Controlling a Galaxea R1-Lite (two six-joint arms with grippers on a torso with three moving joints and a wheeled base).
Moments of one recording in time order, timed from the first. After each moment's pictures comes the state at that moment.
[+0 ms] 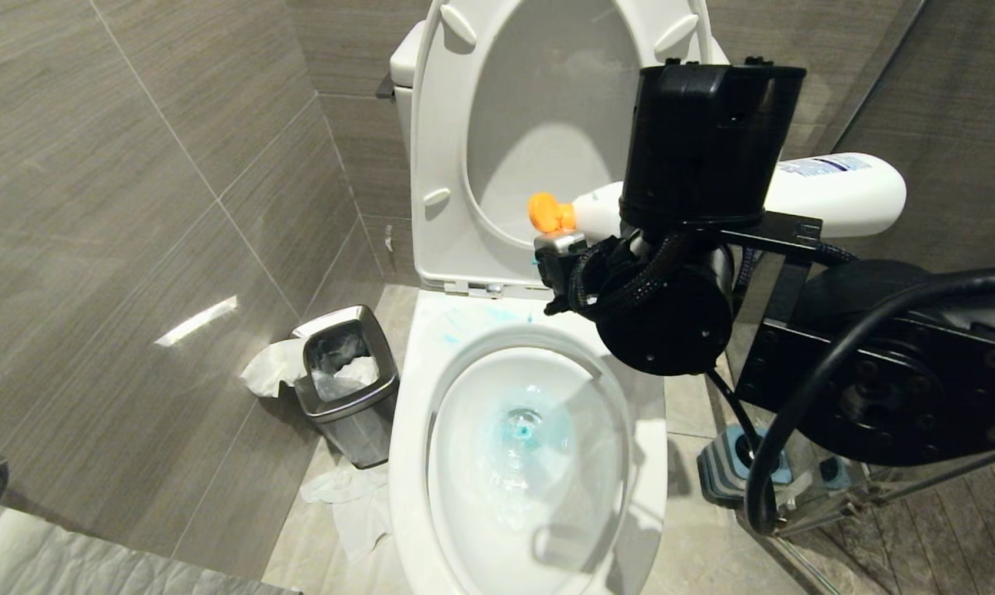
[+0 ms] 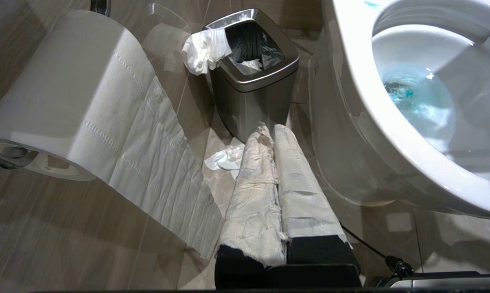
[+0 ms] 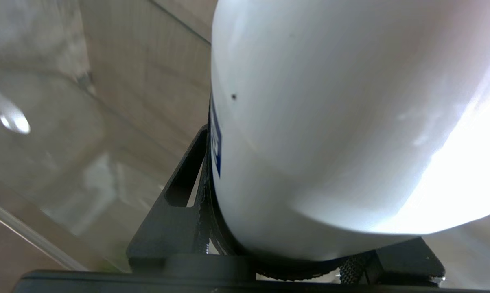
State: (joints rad) left arm 0.00 0.00 0.00 0.01 -0.01 0.01; right arm 0.91 1.88 -1.47 -0.47 -1.36 -1.86
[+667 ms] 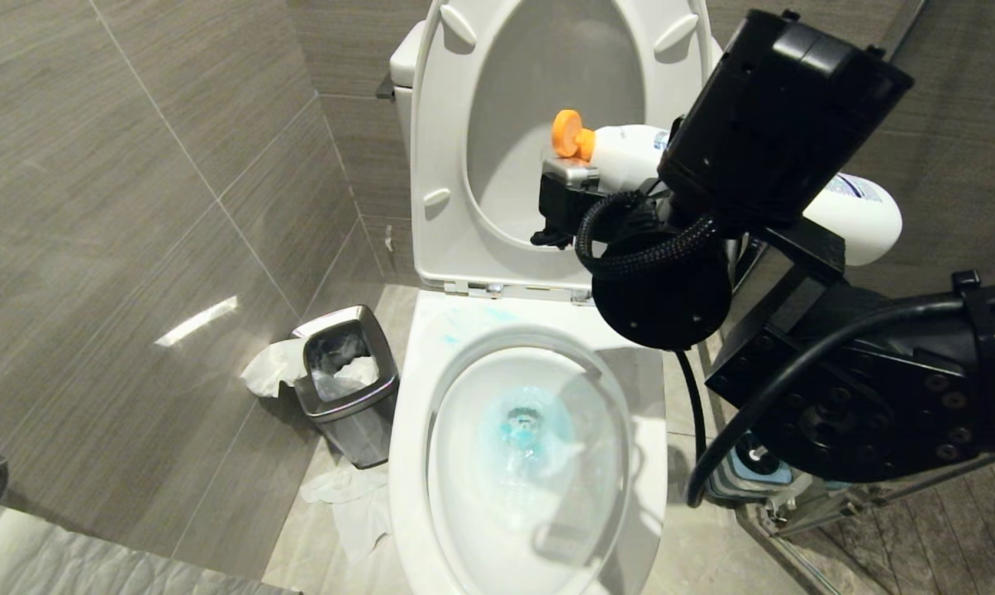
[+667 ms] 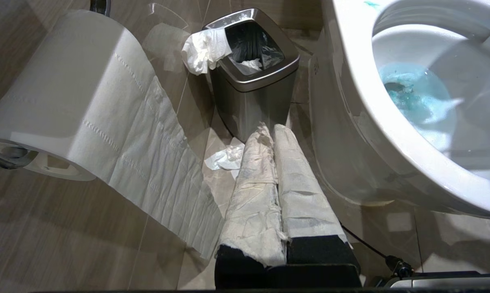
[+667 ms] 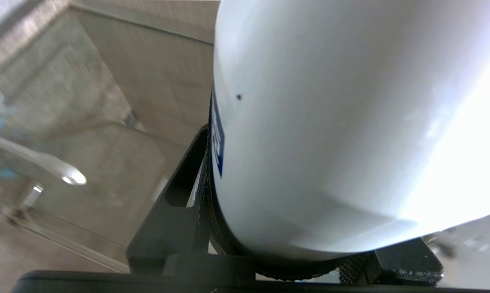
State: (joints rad) left arm 0.00 0.00 0.00 0.01 -0.01 0.01; right arm 0.91 1.91 -1.44 -0.89 -1.39 -1.84
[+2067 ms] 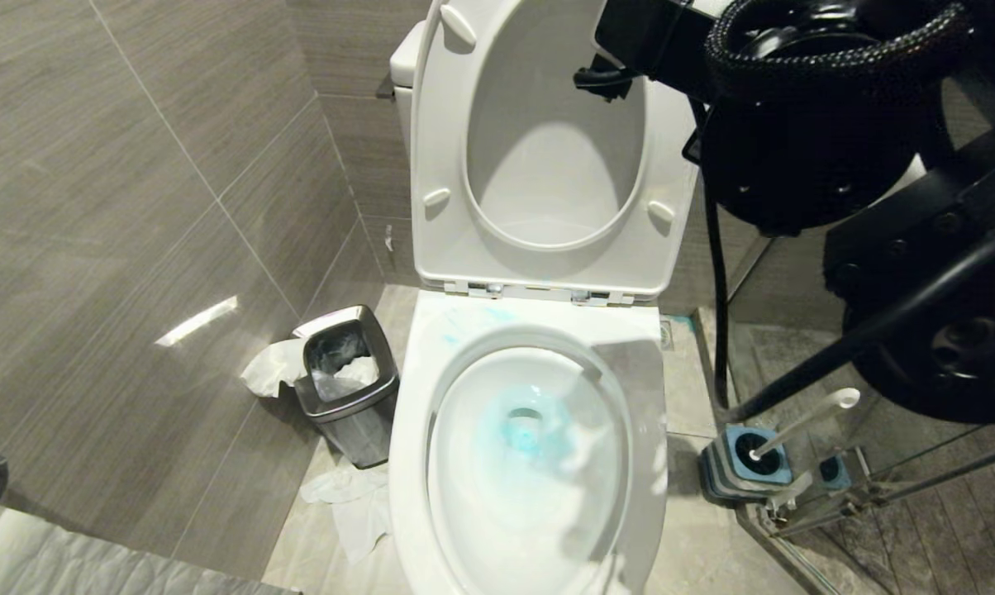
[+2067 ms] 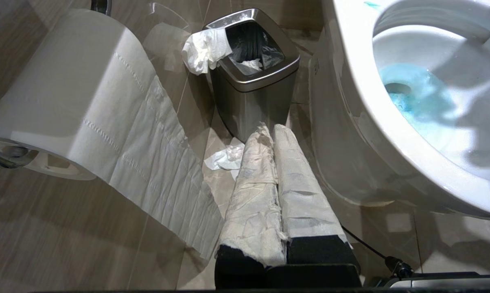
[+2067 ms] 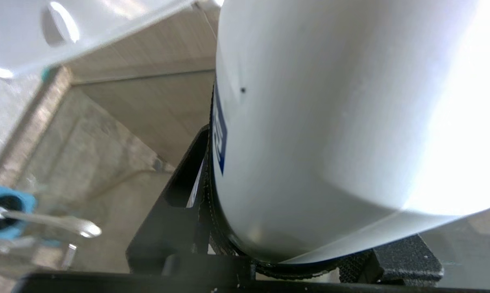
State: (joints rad) left arm 0.00 0.00 0.00 0.01 -0.01 0.00; right arm 0.91 1.83 -1.56 -0.99 -1.33 -1.83
